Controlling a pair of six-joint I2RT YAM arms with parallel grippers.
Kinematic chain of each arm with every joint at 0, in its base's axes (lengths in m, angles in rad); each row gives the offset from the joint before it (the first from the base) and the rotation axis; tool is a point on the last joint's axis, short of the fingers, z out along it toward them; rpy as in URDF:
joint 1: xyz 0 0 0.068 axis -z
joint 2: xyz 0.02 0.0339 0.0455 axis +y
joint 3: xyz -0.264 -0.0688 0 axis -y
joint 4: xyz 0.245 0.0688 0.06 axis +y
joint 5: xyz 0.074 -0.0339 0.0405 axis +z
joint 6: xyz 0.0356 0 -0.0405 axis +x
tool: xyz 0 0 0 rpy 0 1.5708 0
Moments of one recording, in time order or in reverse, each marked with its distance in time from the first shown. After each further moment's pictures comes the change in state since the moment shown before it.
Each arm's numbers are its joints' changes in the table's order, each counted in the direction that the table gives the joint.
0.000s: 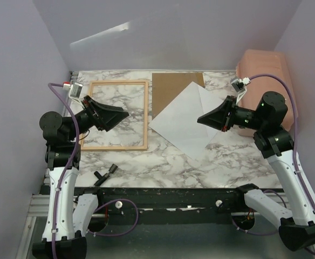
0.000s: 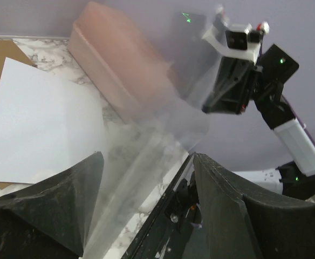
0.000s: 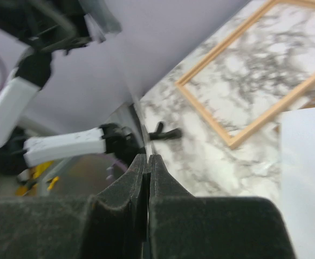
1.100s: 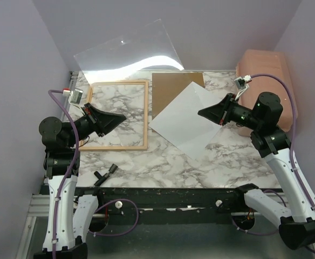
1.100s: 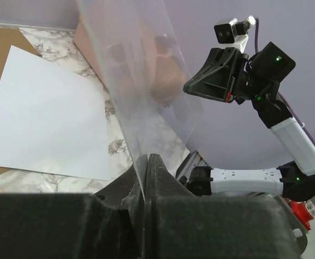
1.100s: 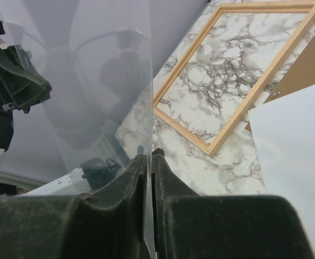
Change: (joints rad) left arm 0.009 -0.099 0.012 0.180 0.032 0.078; right arm -0.005 0.006 -0.039 -0.005 -0.281 0.082
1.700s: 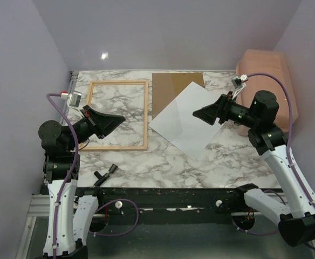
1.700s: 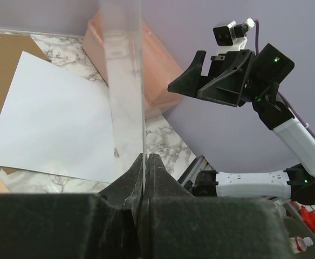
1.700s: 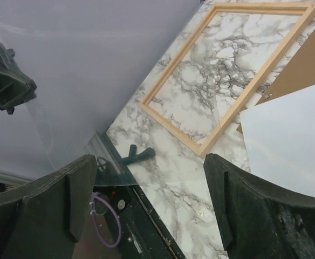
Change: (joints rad) left arm 0.000 -0.031 -0.010 0.030 0.047 0.007; right arm 0.000 0.034 -0.013 -0.039 0.010 -0.035
